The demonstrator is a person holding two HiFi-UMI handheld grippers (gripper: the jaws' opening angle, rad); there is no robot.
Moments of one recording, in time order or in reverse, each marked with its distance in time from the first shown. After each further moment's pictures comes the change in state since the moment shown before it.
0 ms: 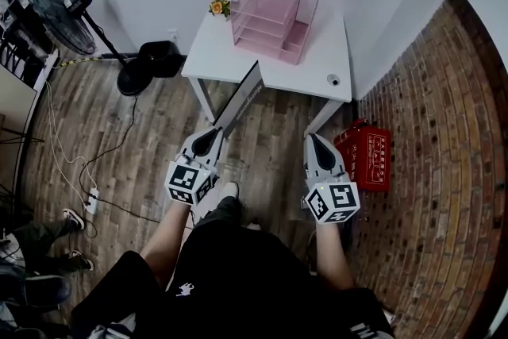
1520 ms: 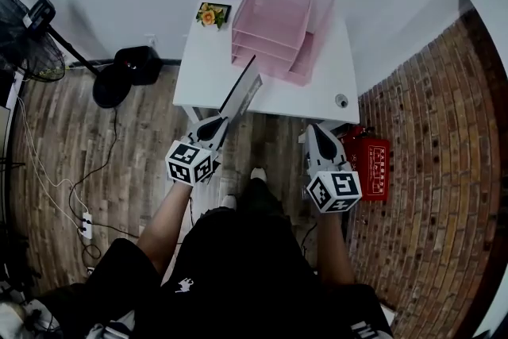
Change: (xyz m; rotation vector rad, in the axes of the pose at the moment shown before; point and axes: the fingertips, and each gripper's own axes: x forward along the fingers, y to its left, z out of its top) left arm 0.170 0.161 -0.033 -0.241 0.115 -0.223; right arm 0.208 -0.020 0.009 -0.024 0.098 -0.128
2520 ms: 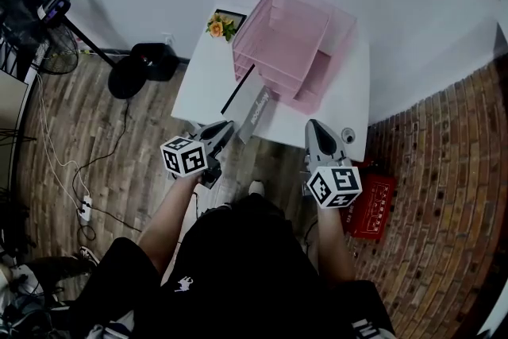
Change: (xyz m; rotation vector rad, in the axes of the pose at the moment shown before) left arm 0.092 0.028 0.008 -0.400 -0.002 -0.014; right arm 0.113 -0.078 0.014 0.028 0.024 0.175
